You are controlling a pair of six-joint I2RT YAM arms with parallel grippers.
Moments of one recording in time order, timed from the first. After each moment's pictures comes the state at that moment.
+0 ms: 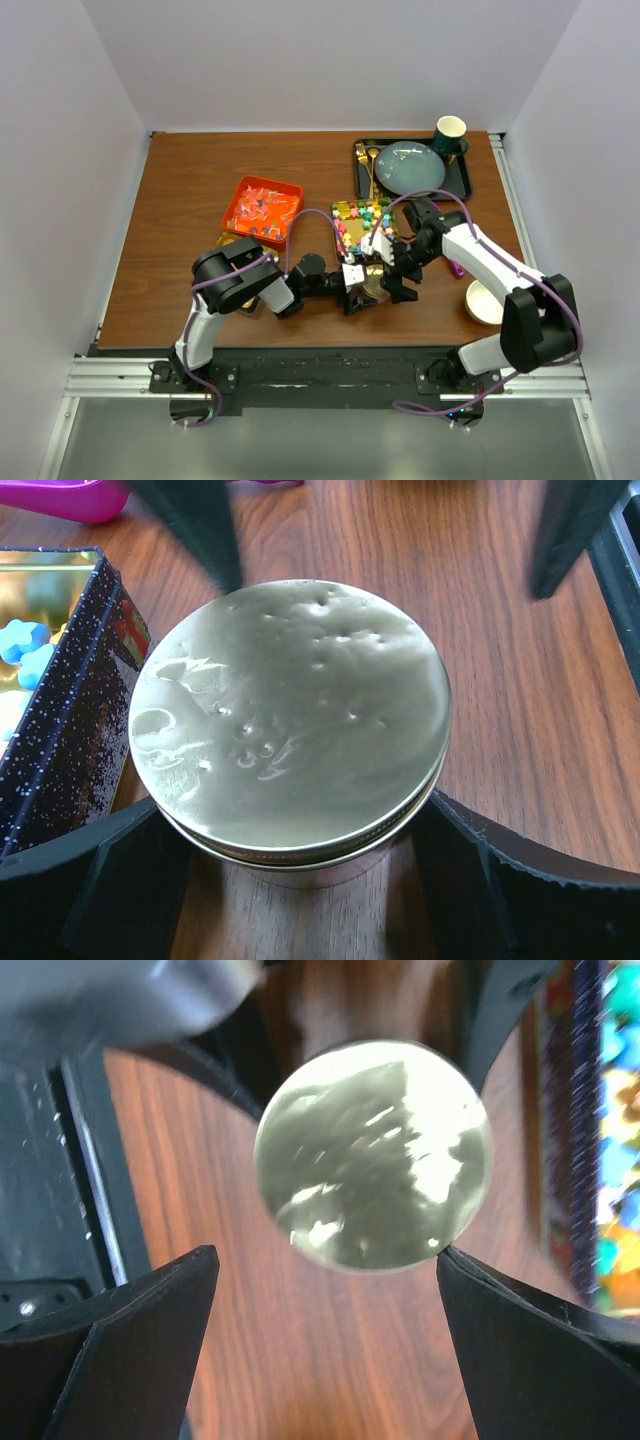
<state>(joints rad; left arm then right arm) -0.91 2.11 0.70 1.17 0.49 0.19 0.37 1.43 0.98 -0.97 -0.55 -1.04</state>
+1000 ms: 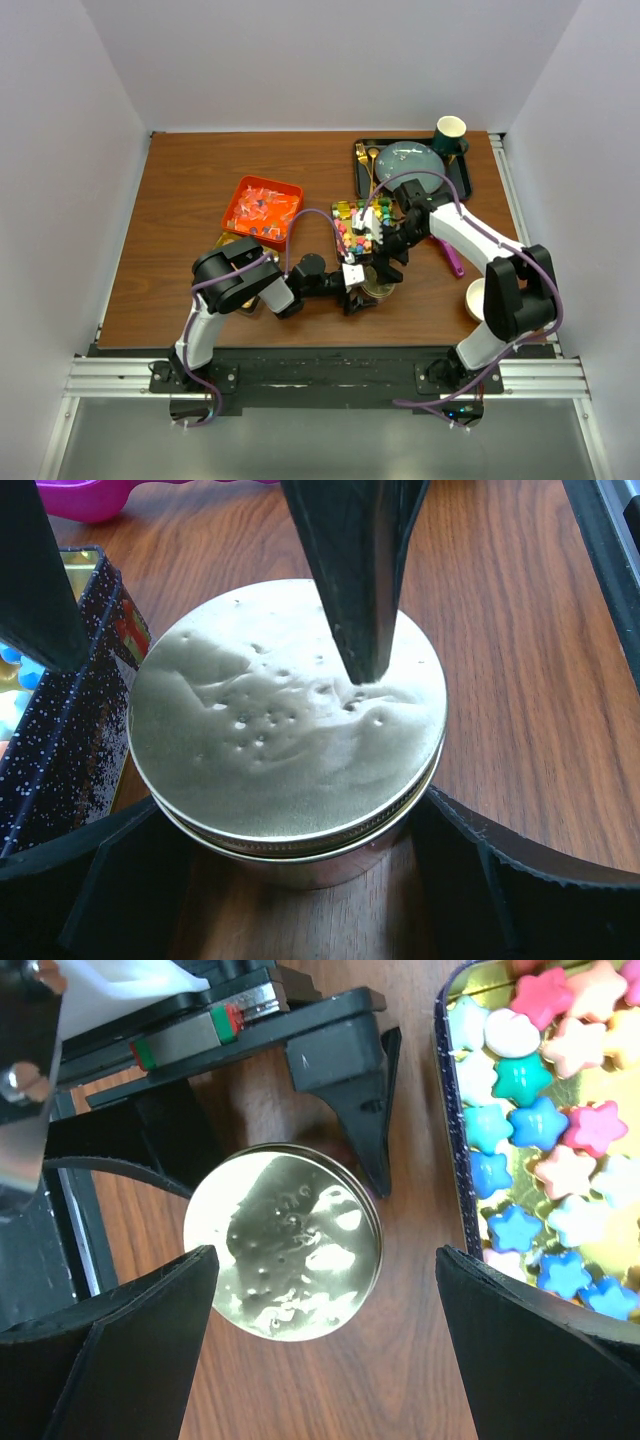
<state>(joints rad) -0.91 2.11 0.70 1.16 0.48 0.19 0.36 1.61 1.14 -0.92 -0.63 -0.97</state>
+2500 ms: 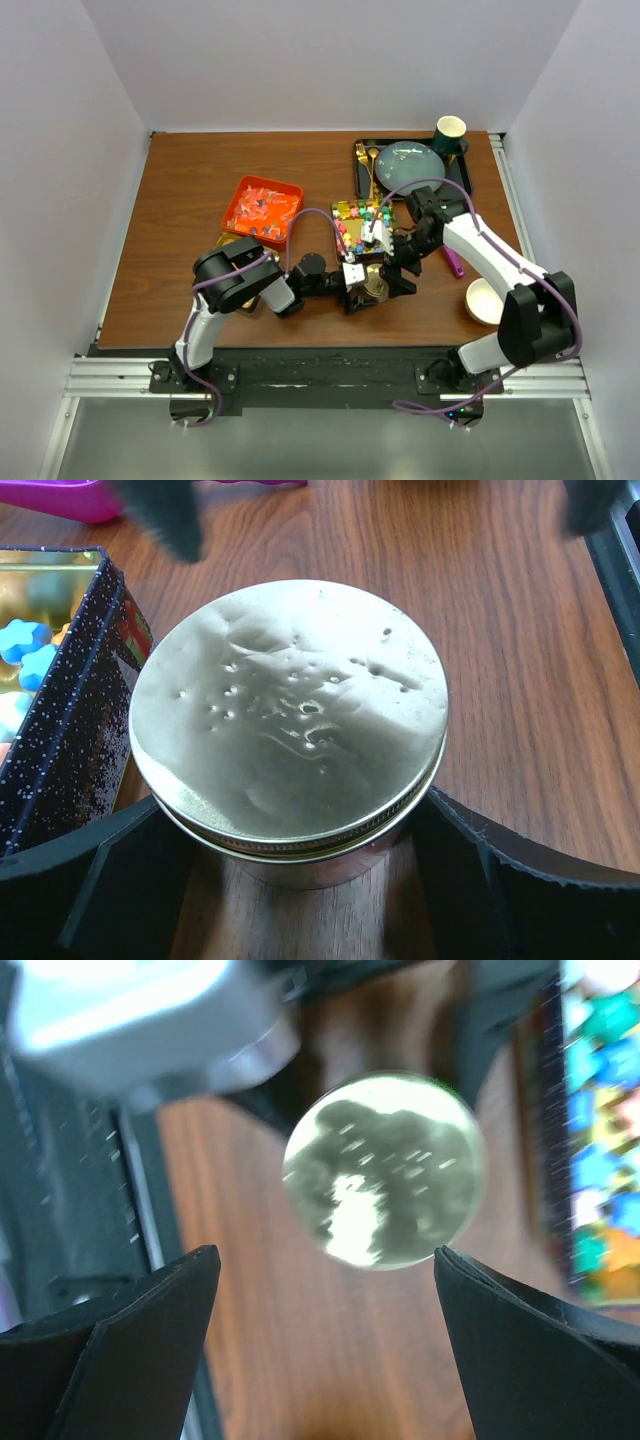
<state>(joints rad) -0.90 2.12 0.71 1.17 0.49 0.18 0.35 1.44 1.08 -1.08 -0.59 -1.01</state>
